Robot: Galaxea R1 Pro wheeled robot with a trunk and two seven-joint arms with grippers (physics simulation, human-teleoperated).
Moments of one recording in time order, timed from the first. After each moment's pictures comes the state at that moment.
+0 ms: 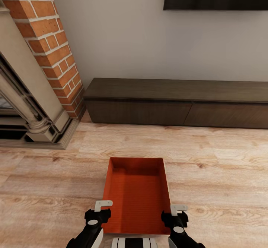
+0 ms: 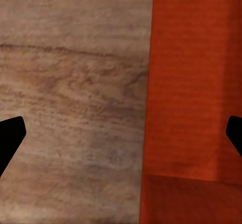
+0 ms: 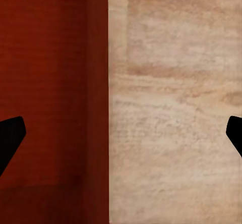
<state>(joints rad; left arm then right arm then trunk) -0.44 -0.16 0.02 -0.48 -0.10 0.07 0.27 -0.43 0.04 0.47 -0.46 -0.33 -0.03 -0.44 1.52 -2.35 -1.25</state>
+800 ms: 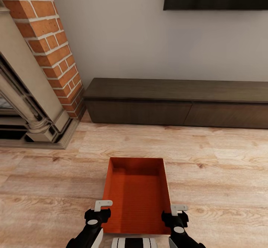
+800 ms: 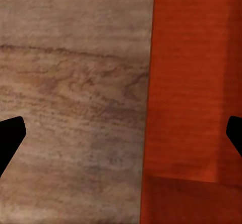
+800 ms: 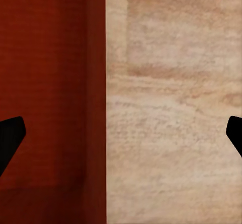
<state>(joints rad) -0.44 -0.16 0.02 -0.48 -0.10 0.07 0.27 -0.43 0.03 0.48 -0.46 -0.33 -0.03 -0.43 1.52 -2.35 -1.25</state>
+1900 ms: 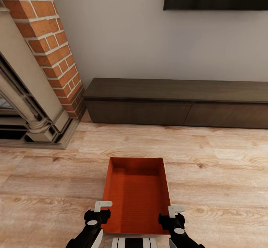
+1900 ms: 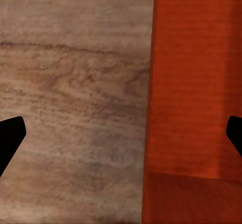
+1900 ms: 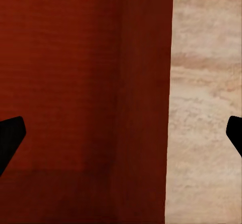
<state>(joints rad) -0.44 -0.16 0.02 -0.48 -0.10 0.07 0.27 -0.43 0.04 0.48 -0.44 -0.34 -0.02 -0.32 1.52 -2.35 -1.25</state>
